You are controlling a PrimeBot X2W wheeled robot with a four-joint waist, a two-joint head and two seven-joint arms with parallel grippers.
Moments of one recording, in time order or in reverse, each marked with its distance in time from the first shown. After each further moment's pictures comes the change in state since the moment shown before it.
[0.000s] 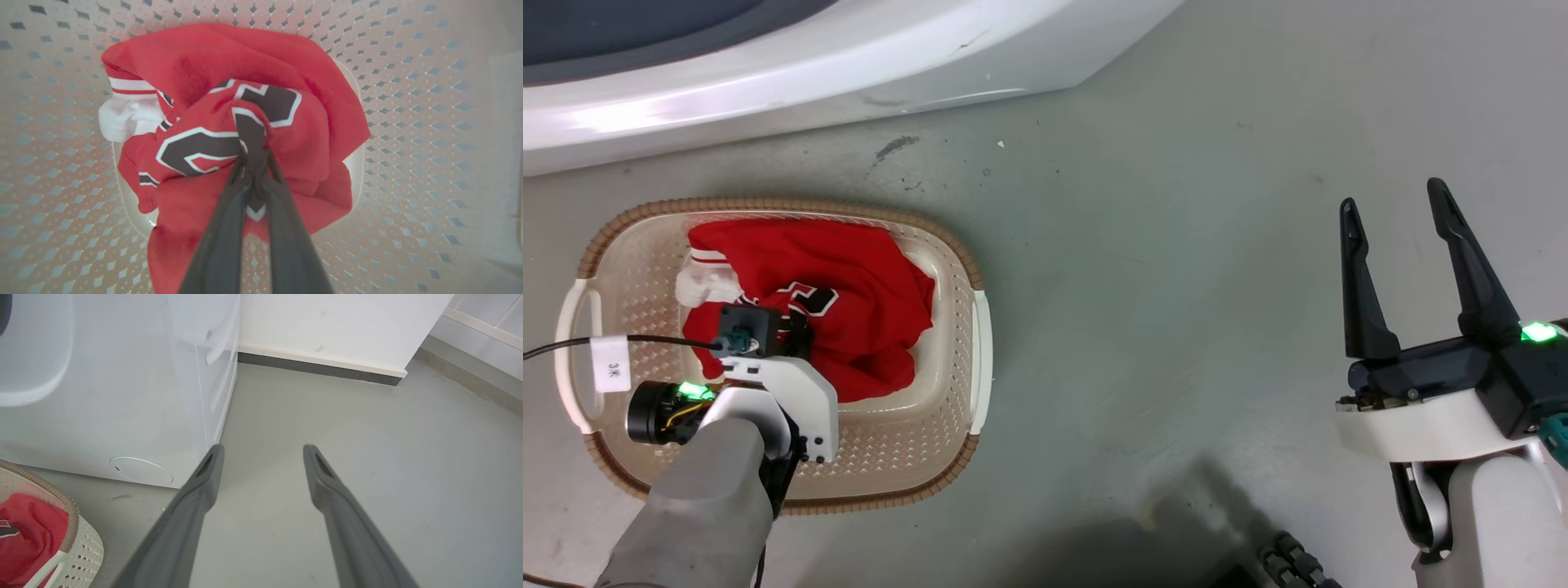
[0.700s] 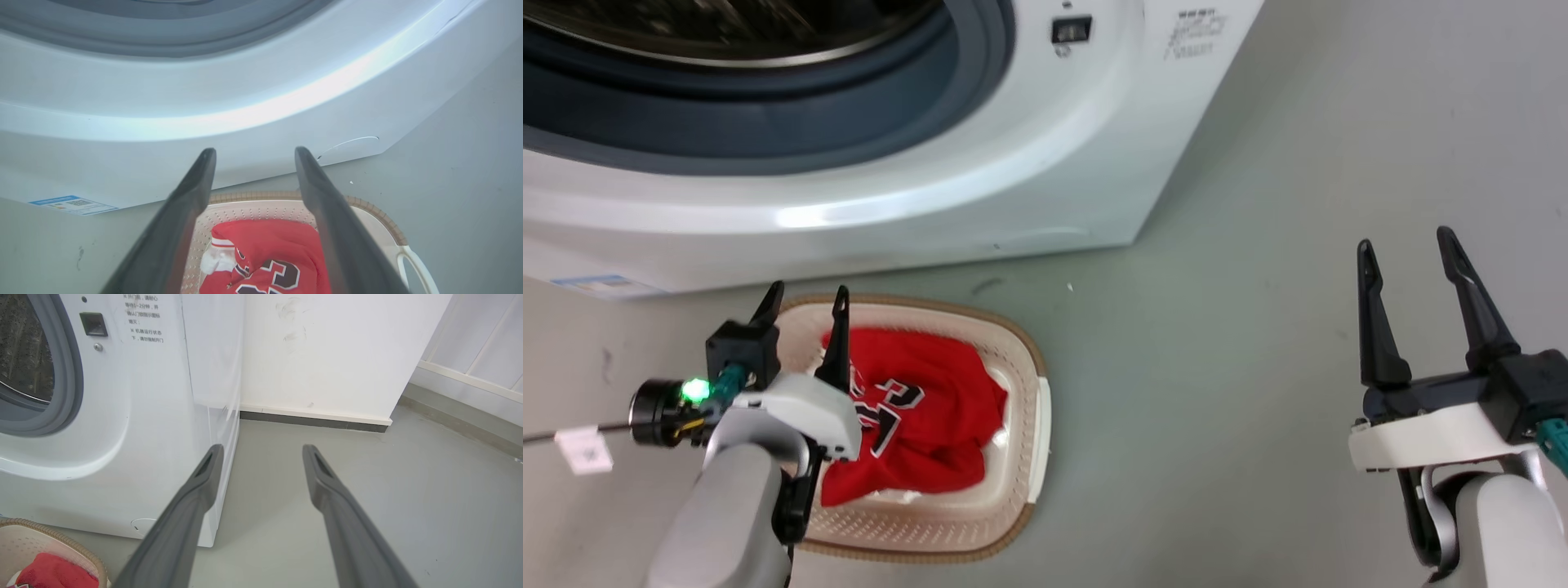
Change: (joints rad) left arm 0.304 0.021 0.340 -0.650 0.278 0.131 -0.003; right arm 0.029 0.000 -0.059 0.108 0.007 0.000 0.000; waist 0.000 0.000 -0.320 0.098
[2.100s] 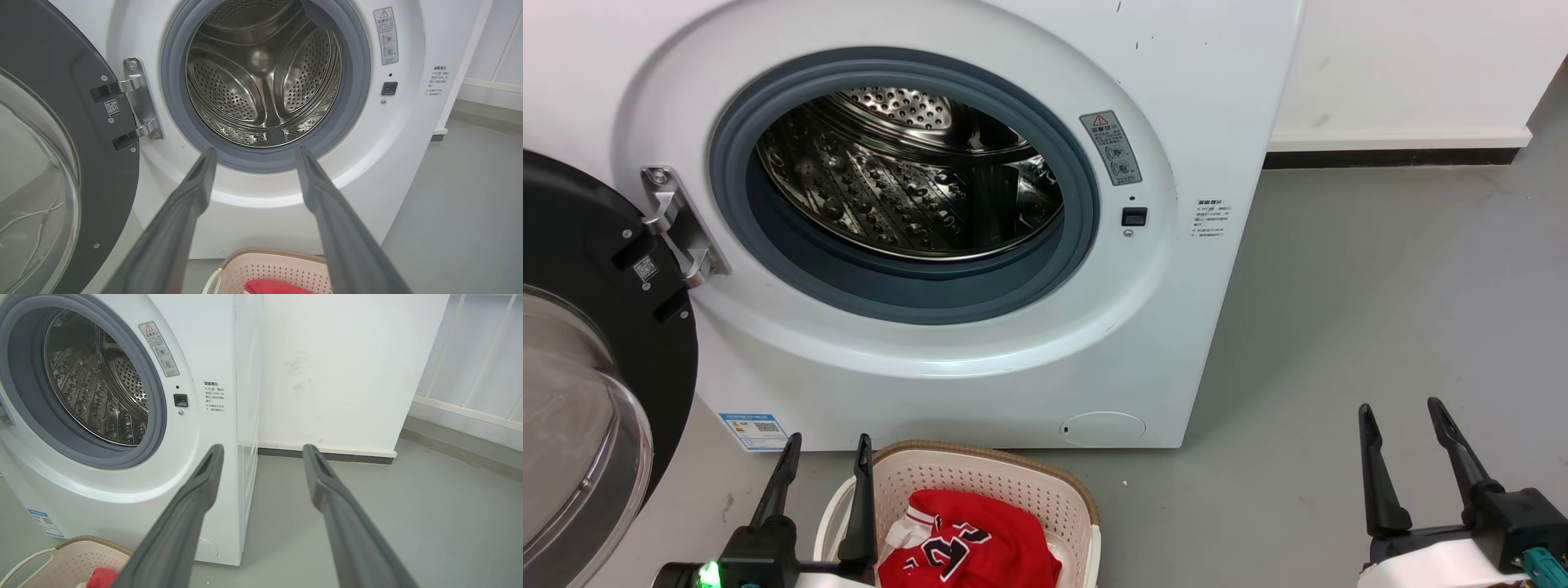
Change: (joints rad) left arm 0.585 -0.265 0.331 -0.554 0.344 -0.105 0.000; right arm 0.278 0.000 -0.034 0.031 0.043 0.000 0.000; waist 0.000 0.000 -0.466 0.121
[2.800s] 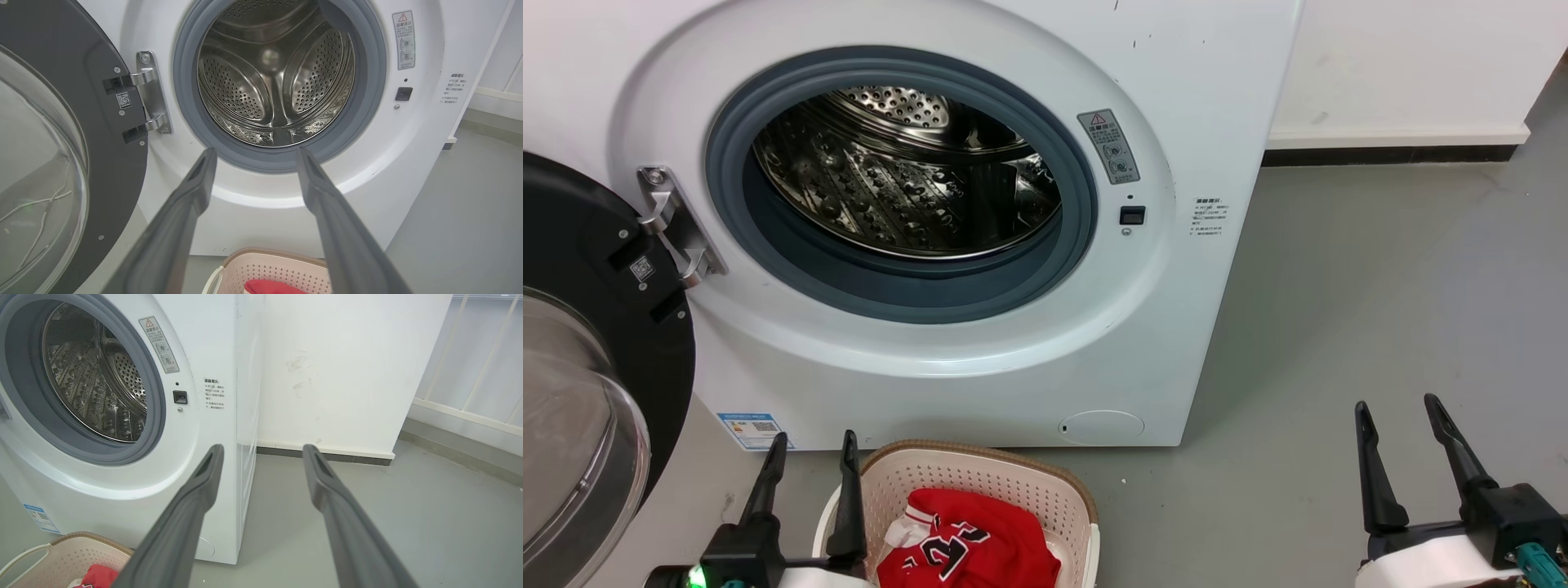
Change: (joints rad) left arm -0.011 -0.006 0.026 0.014 -0.032 0.006 0.000; right arm -0.011 0.000 0.003 0.010 -0.025 0.000 0.000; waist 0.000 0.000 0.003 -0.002
